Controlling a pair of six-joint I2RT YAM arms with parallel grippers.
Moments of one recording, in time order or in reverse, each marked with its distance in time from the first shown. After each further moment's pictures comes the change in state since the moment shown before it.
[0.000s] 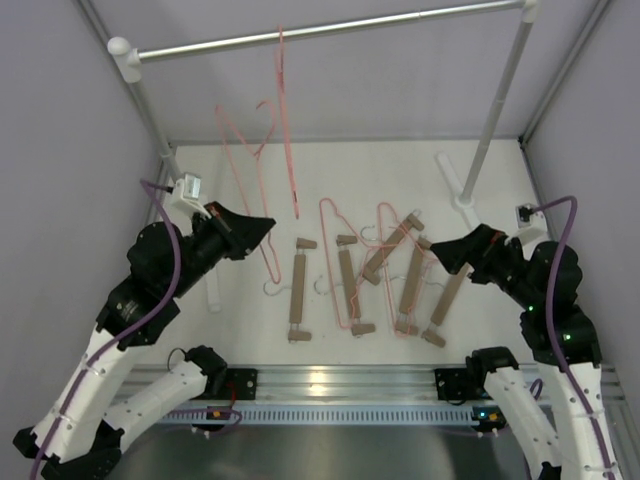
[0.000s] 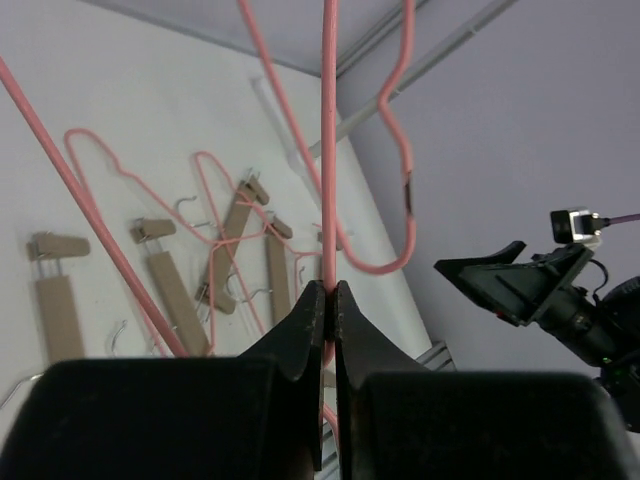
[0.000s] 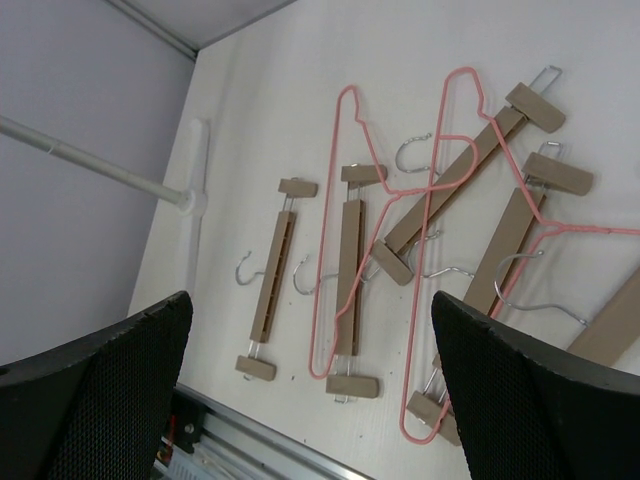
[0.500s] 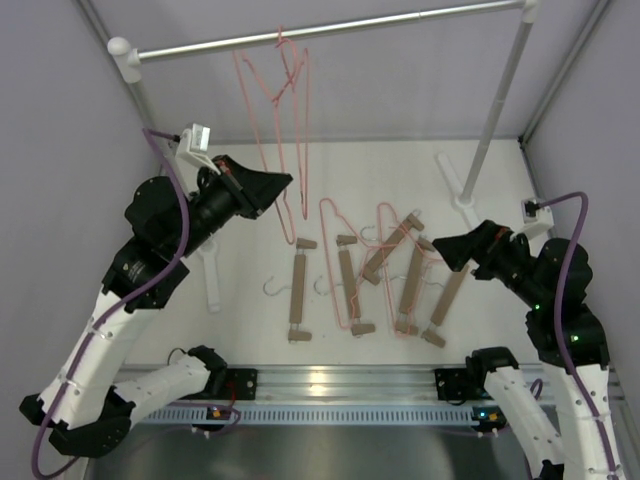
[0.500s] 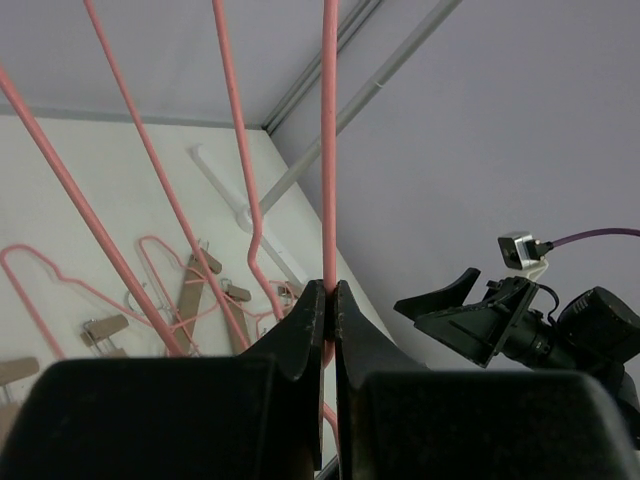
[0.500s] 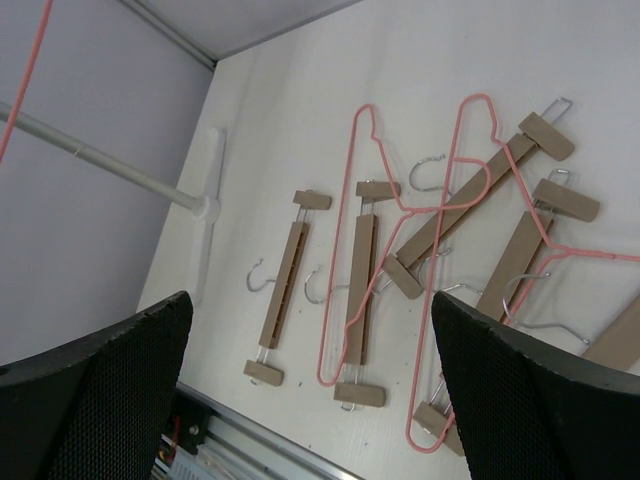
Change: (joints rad) left arm 0.000 0.238 0.283 0.132 0.113 0.088; right arm 0.000 0.023 0.077 -0.009 -0.016 -0.019
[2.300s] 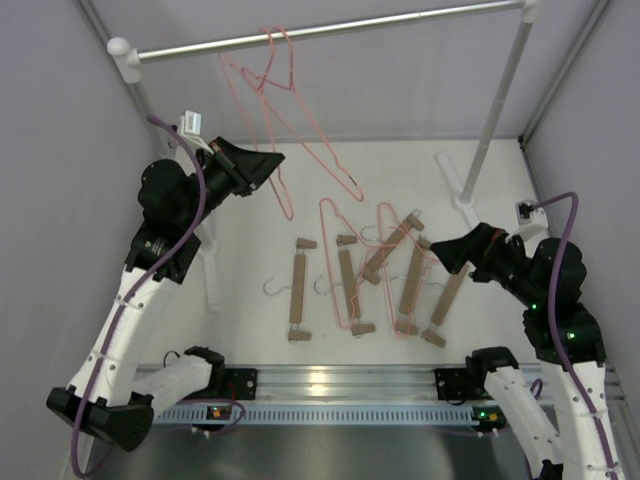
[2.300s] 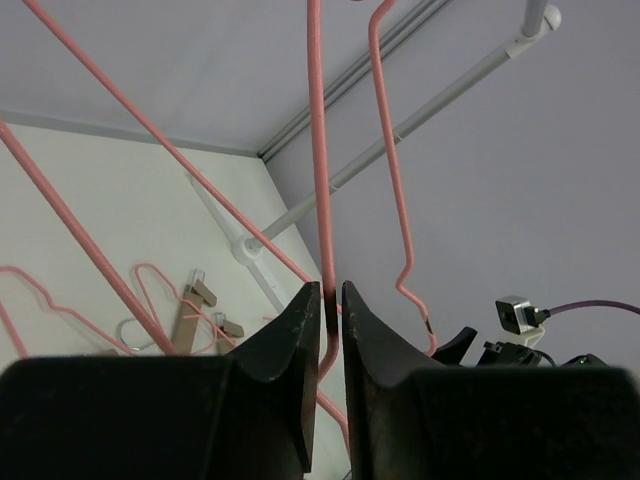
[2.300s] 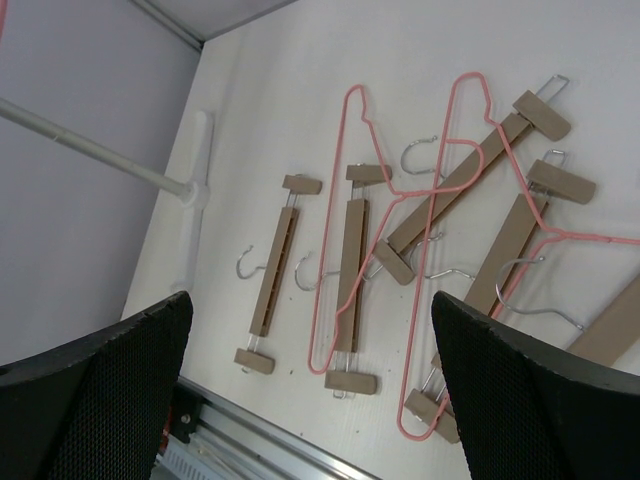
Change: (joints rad) left arm 0.268 0.092 -0.128 0.261 0.227 -0.155; right arm 0.000 0.000 -0.029 -0.015 -0.007 -0.016
